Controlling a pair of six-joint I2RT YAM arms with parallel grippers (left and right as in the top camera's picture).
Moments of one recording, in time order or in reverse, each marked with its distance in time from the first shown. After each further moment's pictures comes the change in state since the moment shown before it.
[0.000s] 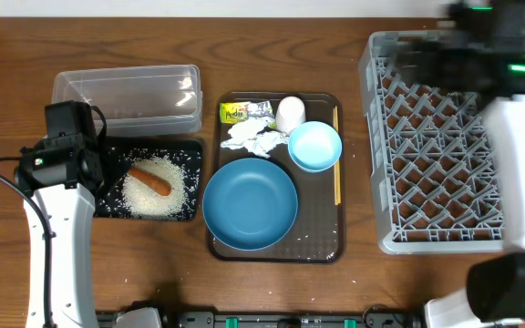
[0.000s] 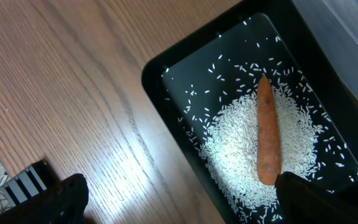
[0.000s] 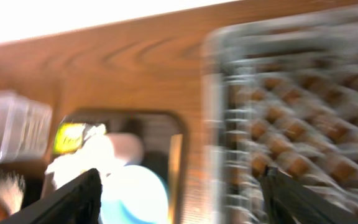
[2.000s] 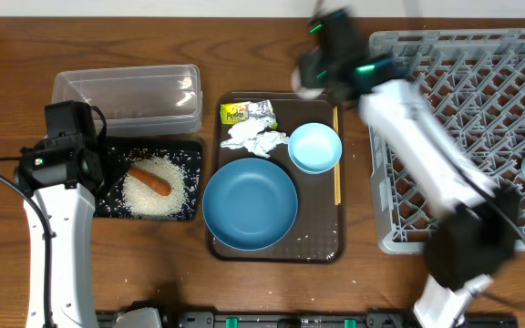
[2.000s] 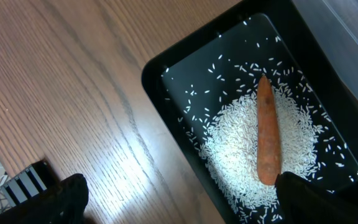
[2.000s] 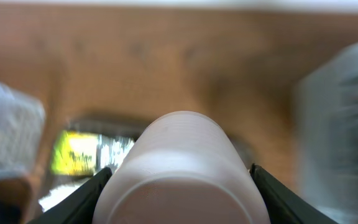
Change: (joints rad) left arm 0.000 0.000 0.000 0.000 0.000 0.000; right arm 0.320 0.156 0.084 0.154 0.352 0.122
